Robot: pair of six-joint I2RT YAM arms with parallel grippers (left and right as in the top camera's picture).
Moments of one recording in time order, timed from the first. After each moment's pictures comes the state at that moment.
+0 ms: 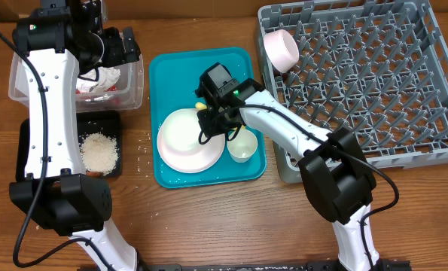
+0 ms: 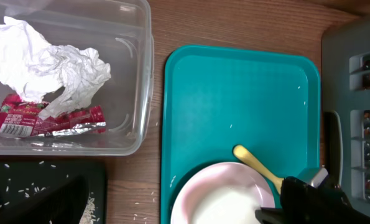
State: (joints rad) left arm 0.11 1.95 2.12 -1.24 0.21 -0.13; right arm 0.65 2.18 1.72 -0.77 -0.30 0.29
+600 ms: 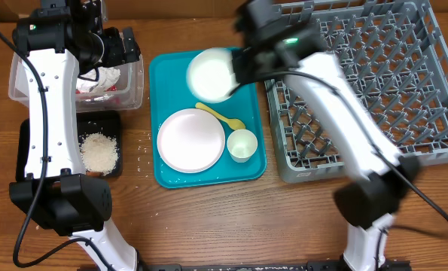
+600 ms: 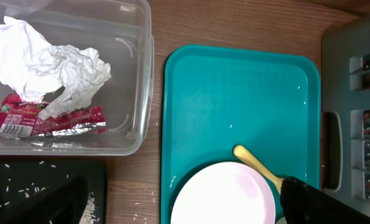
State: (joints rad) left arm 0.11 1.95 2.12 -1.24 0.21 -0.13; right arm 0.48 1.99 2.23 -1.27 0.01 0.35
